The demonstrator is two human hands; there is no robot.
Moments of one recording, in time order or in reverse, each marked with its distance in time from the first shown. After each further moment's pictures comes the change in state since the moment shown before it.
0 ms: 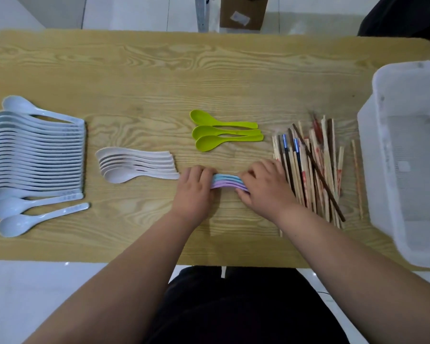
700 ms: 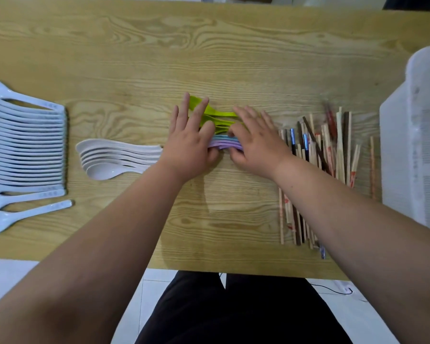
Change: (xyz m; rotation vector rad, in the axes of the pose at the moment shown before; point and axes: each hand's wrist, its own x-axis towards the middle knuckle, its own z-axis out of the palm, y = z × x) left_hand 0.090 -0.024 -0.016 0.144 0.029 0.115; right_hand 0.090 0.033 0.011 0.209 0.036 -0.089
